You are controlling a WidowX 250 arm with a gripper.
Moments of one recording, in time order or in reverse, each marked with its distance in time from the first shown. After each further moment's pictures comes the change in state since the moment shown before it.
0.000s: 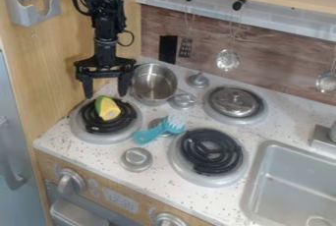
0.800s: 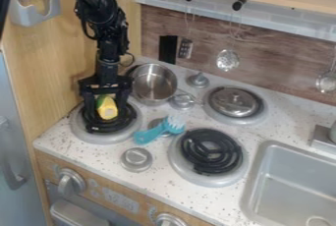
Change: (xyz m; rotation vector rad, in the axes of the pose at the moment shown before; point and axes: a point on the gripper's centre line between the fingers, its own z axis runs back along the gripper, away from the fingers) arm 0.008 -0.008 -0.051 0.071 0.025 0.053
